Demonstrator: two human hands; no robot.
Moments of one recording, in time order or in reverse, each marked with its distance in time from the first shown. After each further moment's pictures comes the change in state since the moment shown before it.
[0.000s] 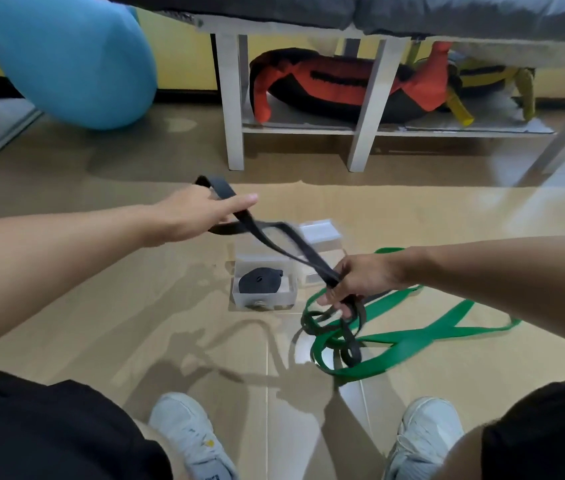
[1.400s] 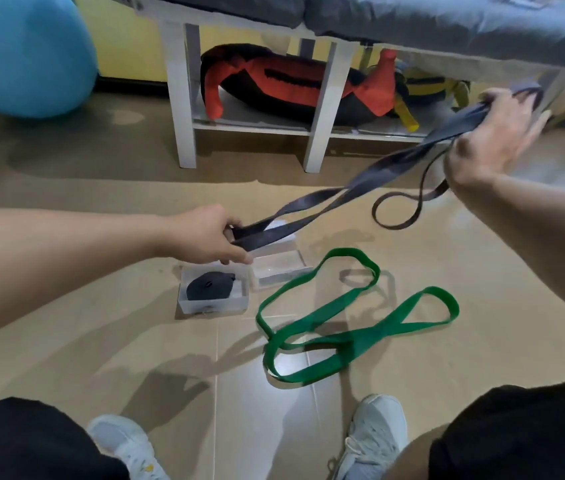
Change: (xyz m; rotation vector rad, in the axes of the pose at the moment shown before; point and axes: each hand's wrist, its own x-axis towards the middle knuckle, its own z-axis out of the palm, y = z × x) left_hand 0.026 0.060 0.060 0.162 -0.254 0.206; right_hand -0.104 0.082 -0.165 -0.266 1.850 0.293
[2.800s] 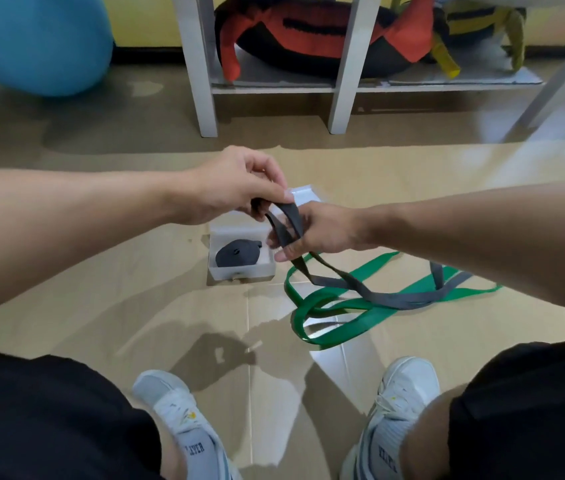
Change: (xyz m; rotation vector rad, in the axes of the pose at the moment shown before) left_hand -0.015 0.011 -0.002 -0.585 0.071 0.110; right_hand -0.185 -0.111 0.032 0.485 -1.605 -0.286
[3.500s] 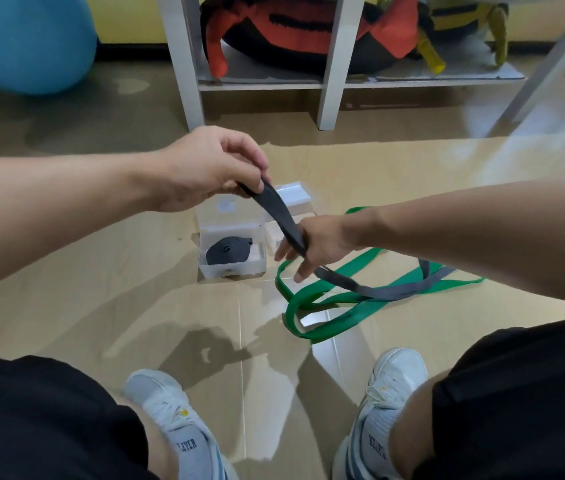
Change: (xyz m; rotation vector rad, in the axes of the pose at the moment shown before) left_hand -0.005 0.014 -0.008 -0.075 0.049 0.004; right_hand -0.003 0.016 0.004 -0.322 -0.192 0.126
